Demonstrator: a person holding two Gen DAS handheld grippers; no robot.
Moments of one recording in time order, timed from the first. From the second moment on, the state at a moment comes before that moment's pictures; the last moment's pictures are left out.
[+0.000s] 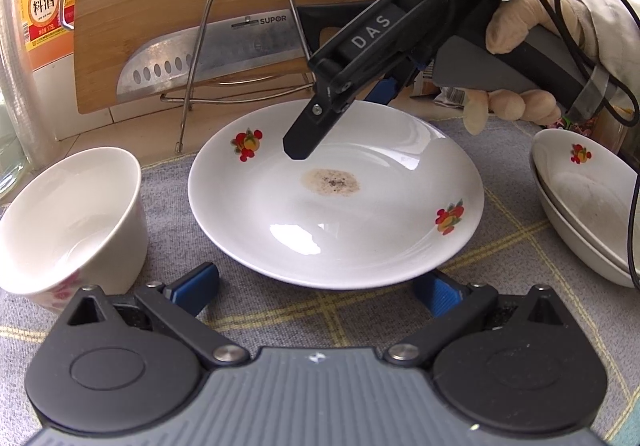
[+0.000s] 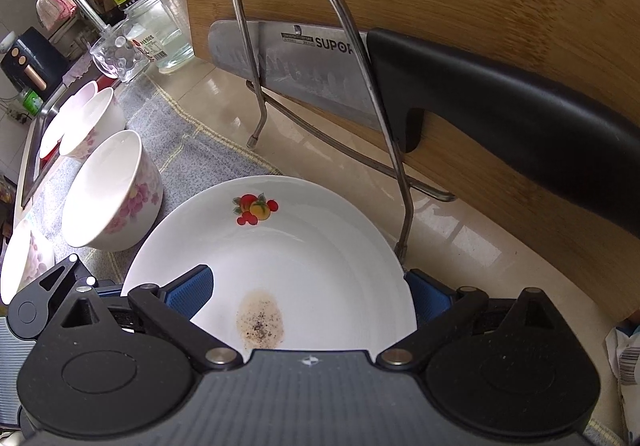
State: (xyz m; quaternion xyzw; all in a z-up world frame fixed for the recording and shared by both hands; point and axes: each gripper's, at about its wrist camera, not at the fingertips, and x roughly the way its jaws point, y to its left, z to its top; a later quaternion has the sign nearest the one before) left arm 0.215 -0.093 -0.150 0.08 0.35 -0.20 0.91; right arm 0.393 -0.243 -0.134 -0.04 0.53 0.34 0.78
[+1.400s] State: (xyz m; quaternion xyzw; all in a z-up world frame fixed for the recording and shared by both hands) left arm 0.209 -0.089 -0.136 0.12 0.32 -0.24 0.91; right arm 0.381 -0.251 -0.123 -0.01 0.53 0.39 0.75
